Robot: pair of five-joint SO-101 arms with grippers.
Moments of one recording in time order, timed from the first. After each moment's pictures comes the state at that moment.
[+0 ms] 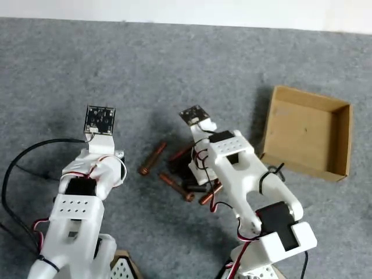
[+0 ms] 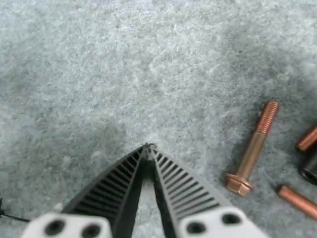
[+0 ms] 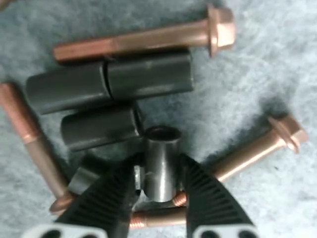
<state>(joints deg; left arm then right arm) -4.7 -50.7 73.2 35.0 2.2 -25.2 4.8 36.2 54.0 12.5</state>
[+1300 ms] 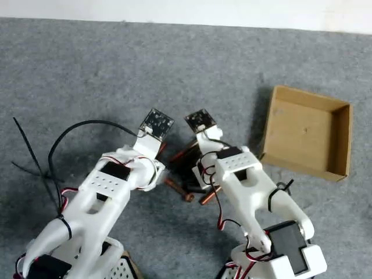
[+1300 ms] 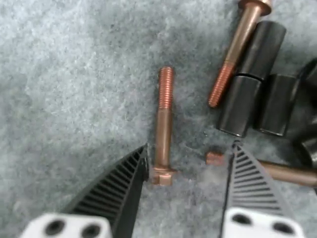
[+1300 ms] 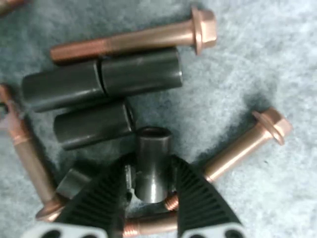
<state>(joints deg) 12.6 -30.7 64.1 35.1 -6.5 -24.8 -7.3 49.5 42.0 12.4</state>
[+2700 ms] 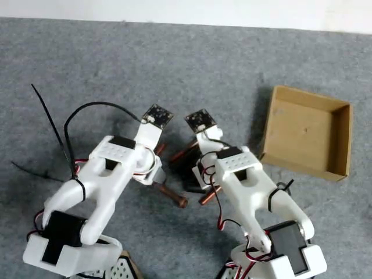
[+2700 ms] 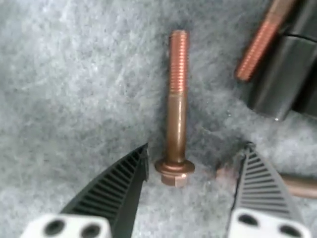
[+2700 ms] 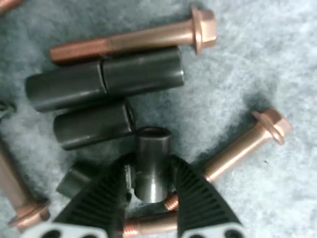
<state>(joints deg) 8.7 -7.9 47.6 47.6 -8.7 -24.8 -7.3 49.5 42.0 12.4</state>
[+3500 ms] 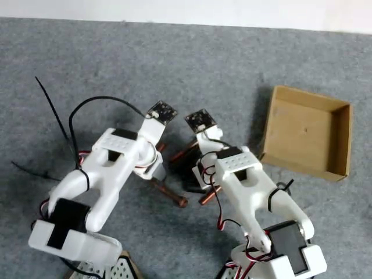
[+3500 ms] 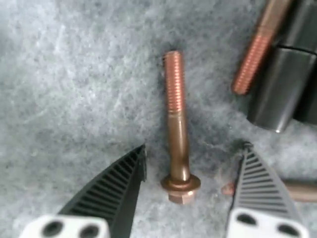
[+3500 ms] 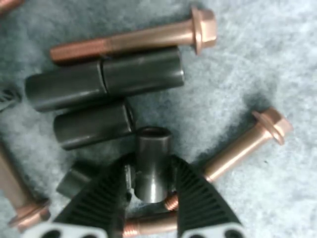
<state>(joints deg) 8.5 -0.4 40.1 49.4 -14.7 -24.8 -7.3 49.5 42.0 12.4</state>
